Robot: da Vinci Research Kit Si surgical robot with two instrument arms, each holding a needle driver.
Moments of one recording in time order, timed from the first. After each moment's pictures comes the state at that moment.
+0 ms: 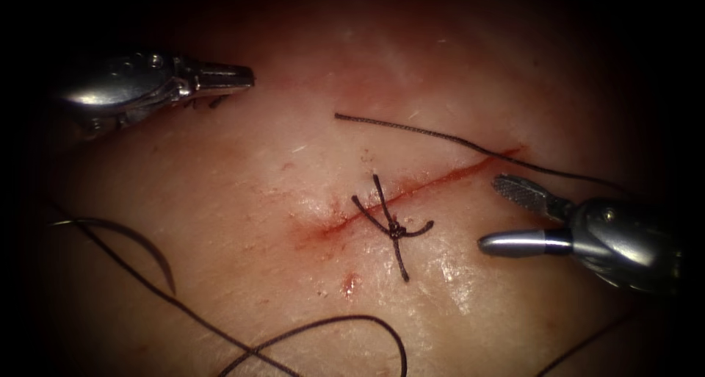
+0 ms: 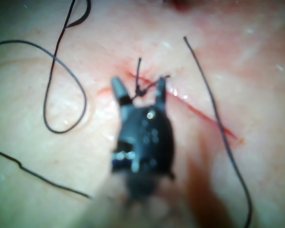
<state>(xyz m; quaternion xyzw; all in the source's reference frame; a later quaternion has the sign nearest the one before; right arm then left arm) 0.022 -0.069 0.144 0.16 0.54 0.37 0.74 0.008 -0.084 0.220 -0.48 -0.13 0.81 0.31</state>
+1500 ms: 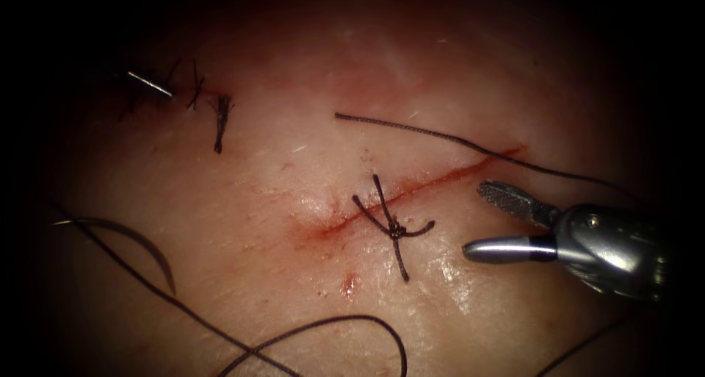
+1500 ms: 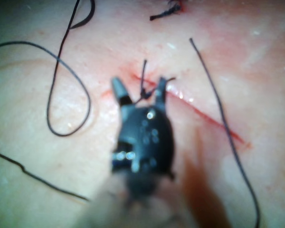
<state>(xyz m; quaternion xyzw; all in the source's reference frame) 0.023 -0.069 0.144 0.16 0.54 0.37 0.74 0.016 -0.082 0.224 -0.42 -0.17 0.80 0.40</state>
